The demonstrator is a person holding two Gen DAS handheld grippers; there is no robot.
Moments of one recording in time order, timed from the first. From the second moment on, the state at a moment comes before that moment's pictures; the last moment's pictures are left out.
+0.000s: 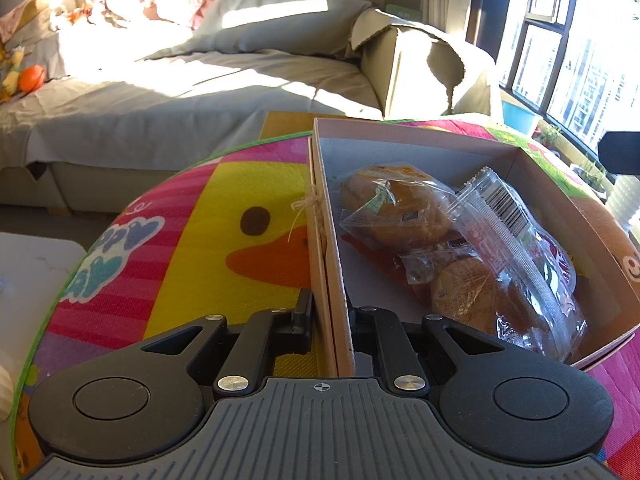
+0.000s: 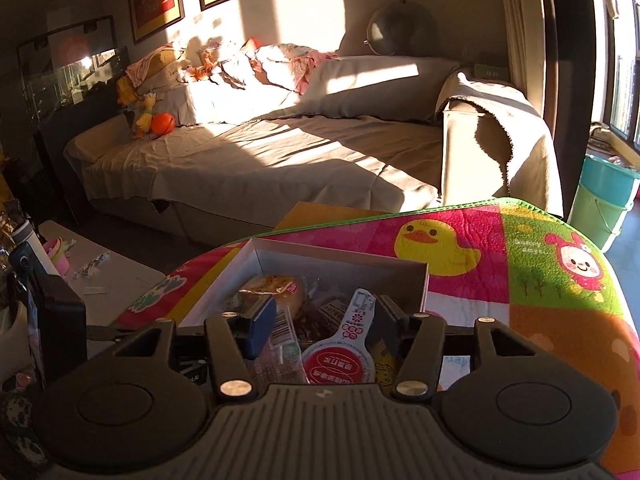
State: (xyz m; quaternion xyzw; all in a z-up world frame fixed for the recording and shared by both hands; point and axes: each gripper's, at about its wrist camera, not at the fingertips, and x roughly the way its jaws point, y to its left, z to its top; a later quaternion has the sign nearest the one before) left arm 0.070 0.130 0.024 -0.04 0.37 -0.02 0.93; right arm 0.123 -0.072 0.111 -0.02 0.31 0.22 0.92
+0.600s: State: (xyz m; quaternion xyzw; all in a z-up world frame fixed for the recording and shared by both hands) left arm 0.139 0.063 0.025 0.01 0.38 -0.03 0.92; right arm 0.108 -0.130 0.049 -0.09 0.32 0.20 0.92
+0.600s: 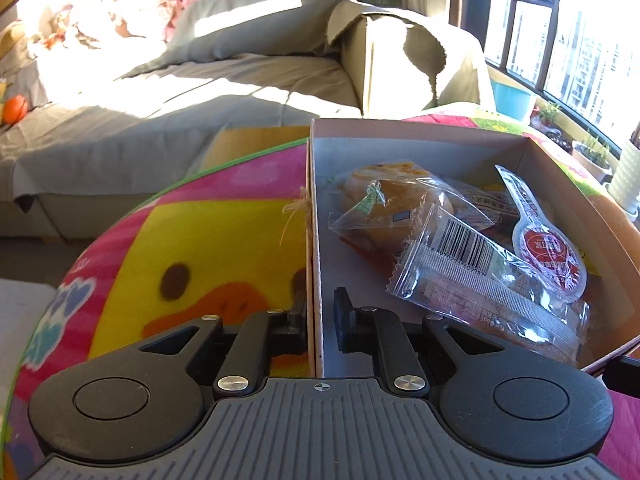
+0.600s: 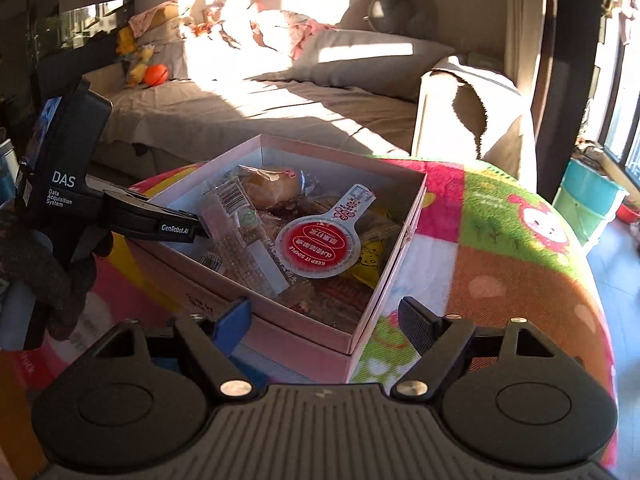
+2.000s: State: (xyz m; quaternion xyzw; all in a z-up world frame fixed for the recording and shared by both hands) left arm -0.006 -0.012 -0.001 0.03 0.30 -0.05 0.95; right arm 0.042 -0.190 -0.014 0.01 0.33 0.01 0.95
